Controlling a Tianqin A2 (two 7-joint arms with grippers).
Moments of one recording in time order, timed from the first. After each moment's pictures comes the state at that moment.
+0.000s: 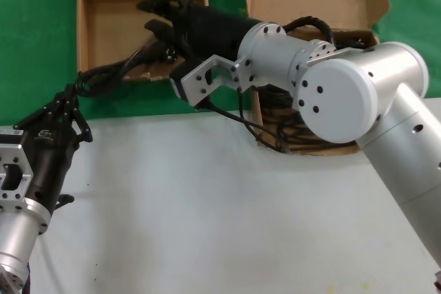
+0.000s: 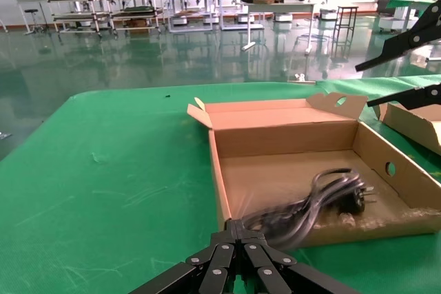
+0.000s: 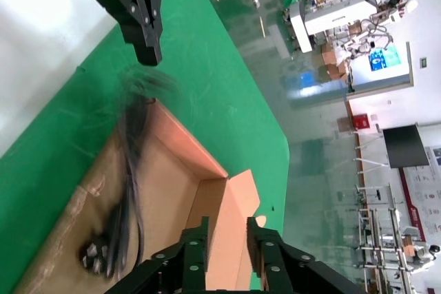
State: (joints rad) left arm -0.03 -0.30 1.61 -1.59 -1.79 0.02 -0.01; right arm 0.89 0.13 -2.14 1.35 0.79 -0.55 -0.41
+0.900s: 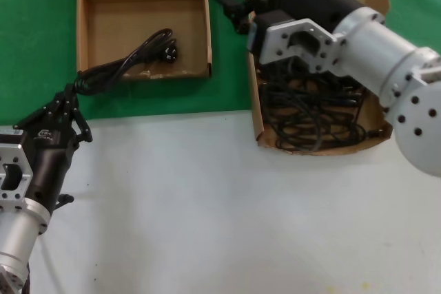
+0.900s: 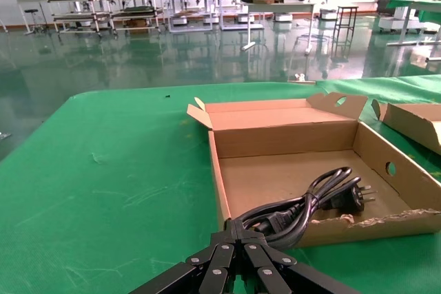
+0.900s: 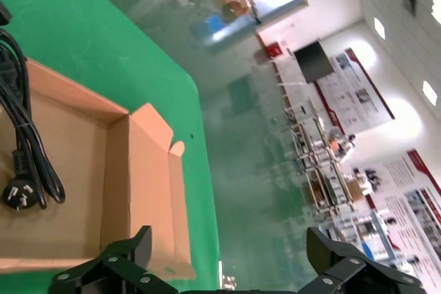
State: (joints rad) left arm -0.03 -0.30 1.61 -1.59 -1.79 0.02 -0.01; right arm 0.67 0.19 -1.84 1.68 0.77 -0.55 -0.19
